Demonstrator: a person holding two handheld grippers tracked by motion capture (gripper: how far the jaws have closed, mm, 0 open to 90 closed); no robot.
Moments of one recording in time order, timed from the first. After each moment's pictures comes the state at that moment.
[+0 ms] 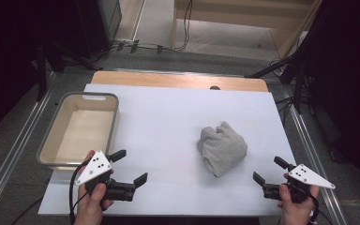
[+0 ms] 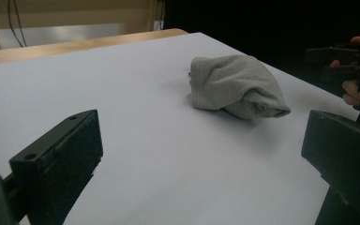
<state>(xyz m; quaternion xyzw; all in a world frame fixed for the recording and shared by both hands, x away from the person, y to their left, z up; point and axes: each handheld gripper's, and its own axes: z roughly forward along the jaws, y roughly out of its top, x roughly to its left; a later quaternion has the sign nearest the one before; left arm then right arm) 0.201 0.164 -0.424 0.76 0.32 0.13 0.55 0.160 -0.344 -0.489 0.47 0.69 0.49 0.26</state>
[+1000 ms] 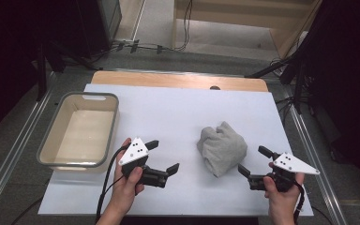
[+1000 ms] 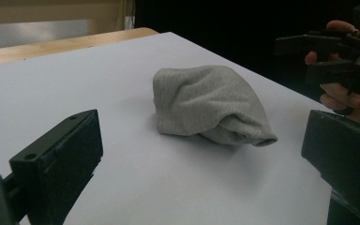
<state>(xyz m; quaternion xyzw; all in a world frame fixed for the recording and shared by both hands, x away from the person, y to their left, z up) 0.236 0.093 -0.430 0.77 0.29 0.09 0.56 0.188 -0.301 -0.459 0.43 0.71 0.51 0.24</state>
